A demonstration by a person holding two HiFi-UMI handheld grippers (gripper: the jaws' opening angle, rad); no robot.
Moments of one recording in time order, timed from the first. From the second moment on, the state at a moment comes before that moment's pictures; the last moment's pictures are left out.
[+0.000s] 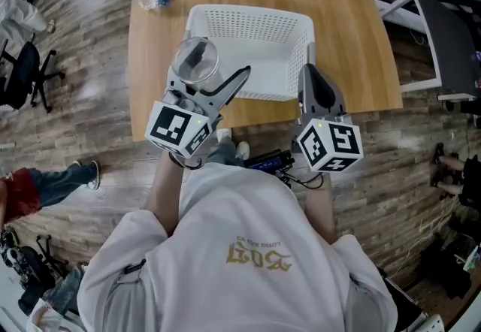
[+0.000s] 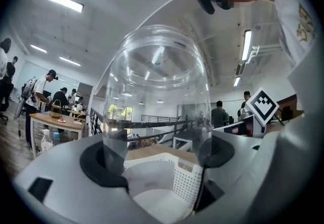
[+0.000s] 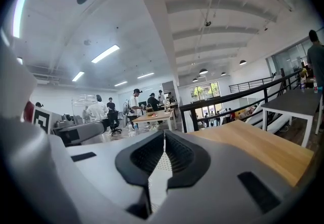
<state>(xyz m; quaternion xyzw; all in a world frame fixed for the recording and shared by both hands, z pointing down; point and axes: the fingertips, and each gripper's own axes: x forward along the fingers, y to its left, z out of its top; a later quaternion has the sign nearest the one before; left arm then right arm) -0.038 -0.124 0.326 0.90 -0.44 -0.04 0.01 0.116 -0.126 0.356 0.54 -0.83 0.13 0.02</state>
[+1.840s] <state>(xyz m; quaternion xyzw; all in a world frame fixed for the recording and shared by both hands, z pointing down) 0.011 -0.247 0.417 0.90 -0.41 0.09 -0.11 0.033 -0.219 0.347 0.36 -0.89 0.28 -0.01</state>
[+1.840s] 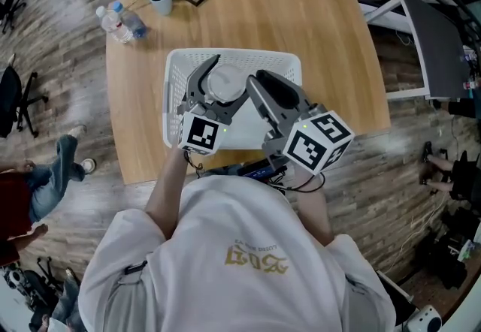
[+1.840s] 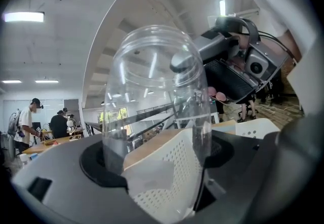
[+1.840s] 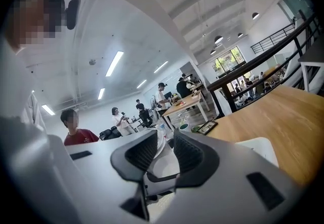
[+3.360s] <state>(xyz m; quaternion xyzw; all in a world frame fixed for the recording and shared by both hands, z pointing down) 0.035 -0.251 0.460 0.89 -0.36 0.20 -0.19 0.038 -0.237 0.411 0.38 -0.85 0.34 0.09</state>
